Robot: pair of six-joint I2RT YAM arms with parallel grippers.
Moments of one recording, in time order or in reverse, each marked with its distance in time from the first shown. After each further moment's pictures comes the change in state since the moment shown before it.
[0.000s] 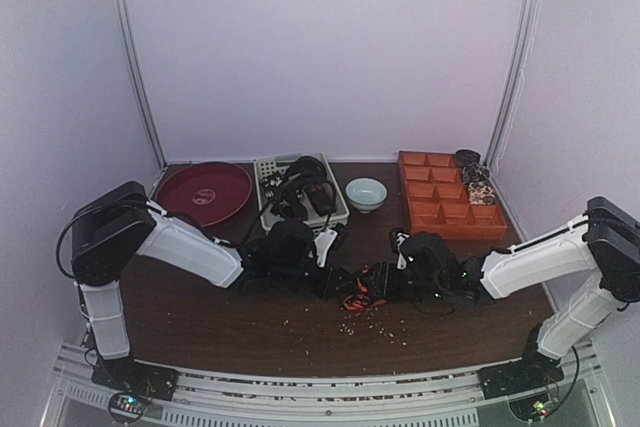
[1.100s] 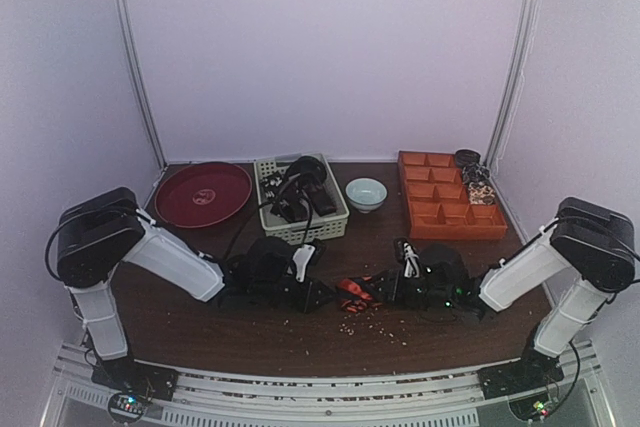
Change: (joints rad) left arm 0.000 -0.077 -0.205 0.079 -0.049 -0.098; right arm -0.079 0.129 -0.184 0.499 -0.233 0.084
